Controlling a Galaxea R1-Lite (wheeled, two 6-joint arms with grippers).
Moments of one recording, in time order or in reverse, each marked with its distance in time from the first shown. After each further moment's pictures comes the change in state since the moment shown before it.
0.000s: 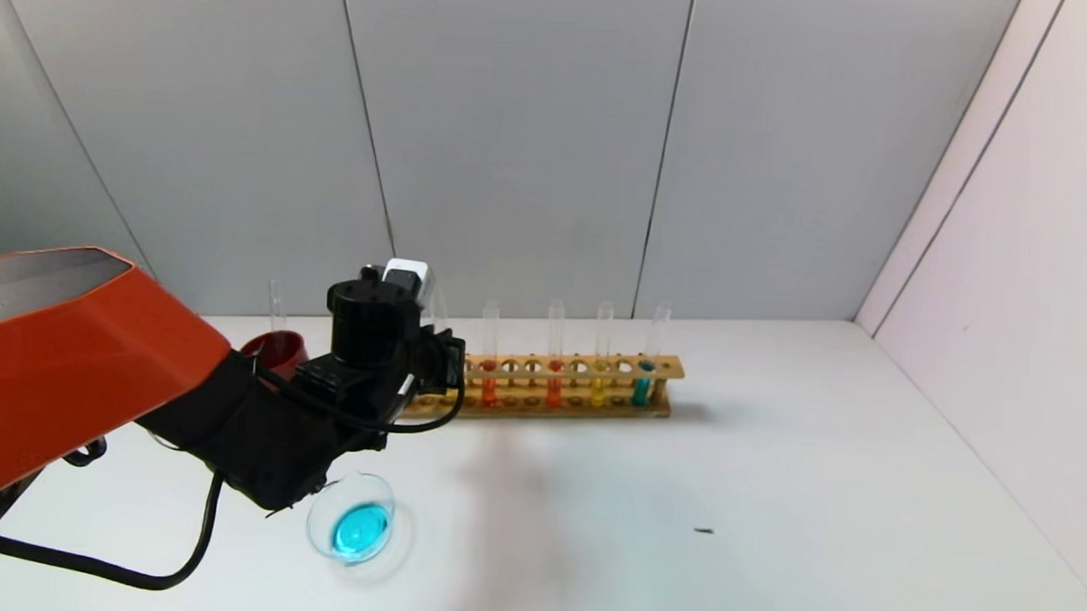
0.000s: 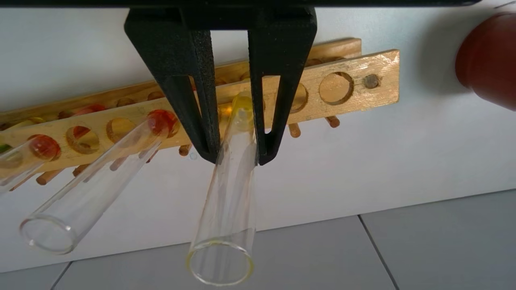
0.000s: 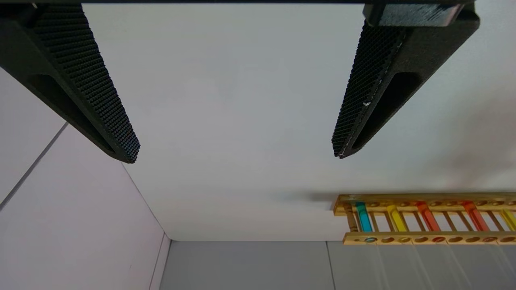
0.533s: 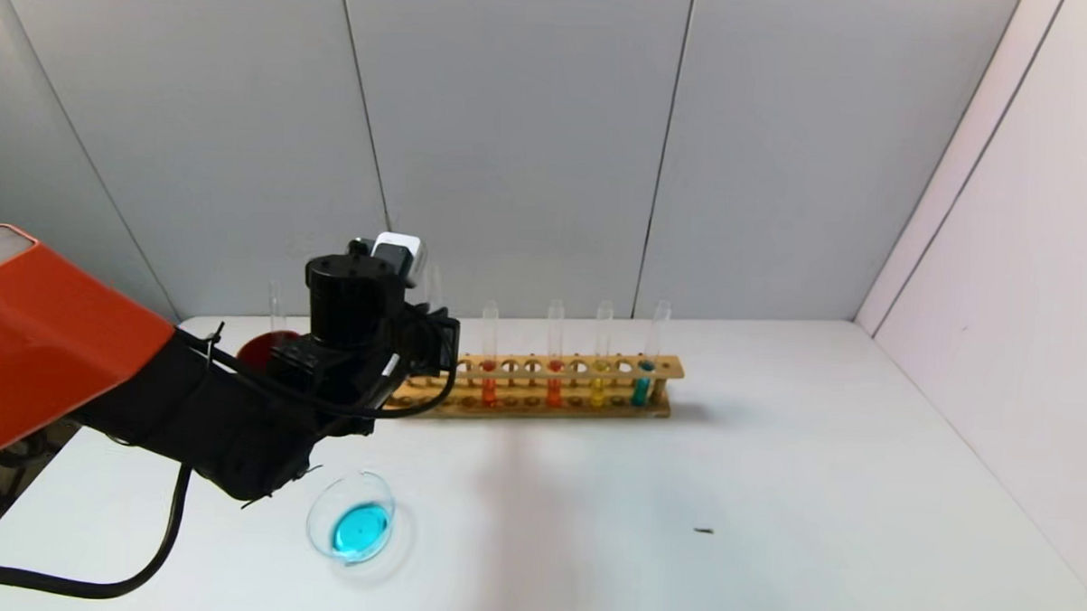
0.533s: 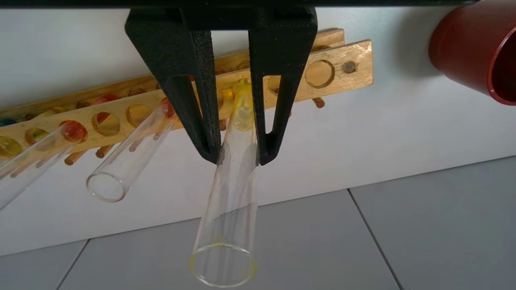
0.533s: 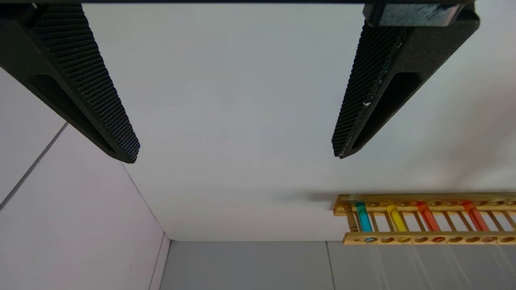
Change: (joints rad) left arm 0.000 -0.086 -0.010 0.050 0.003 0.042; right arm 0.000 0.000 0.000 0.000 0.000 0.000
